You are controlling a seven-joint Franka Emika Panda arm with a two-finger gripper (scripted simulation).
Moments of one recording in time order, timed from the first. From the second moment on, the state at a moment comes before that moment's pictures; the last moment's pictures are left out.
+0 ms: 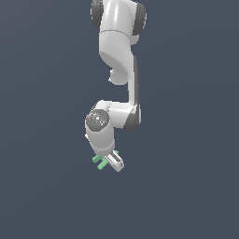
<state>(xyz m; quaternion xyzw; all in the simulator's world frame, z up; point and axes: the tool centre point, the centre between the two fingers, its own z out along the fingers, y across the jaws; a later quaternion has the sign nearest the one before) 0.084 -0.063 0.048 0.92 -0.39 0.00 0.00</state>
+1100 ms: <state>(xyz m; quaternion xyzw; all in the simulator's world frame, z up) 0.129 -0.073 0.245 0.92 -0.39 0.00 0.00</state>
